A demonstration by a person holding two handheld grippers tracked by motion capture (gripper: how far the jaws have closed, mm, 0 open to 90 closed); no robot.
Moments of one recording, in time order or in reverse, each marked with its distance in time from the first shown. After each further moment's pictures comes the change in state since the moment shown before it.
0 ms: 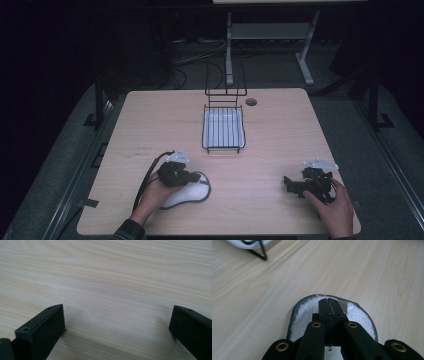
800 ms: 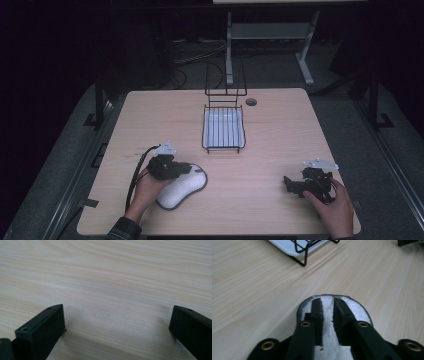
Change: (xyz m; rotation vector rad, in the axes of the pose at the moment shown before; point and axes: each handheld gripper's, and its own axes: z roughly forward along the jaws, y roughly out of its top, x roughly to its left) left arm 0.021 -0.010 -0.022 -0.102 0.089 -0.100; right arm 0.000 0.000 0.000 0.000 0.000 -0.001
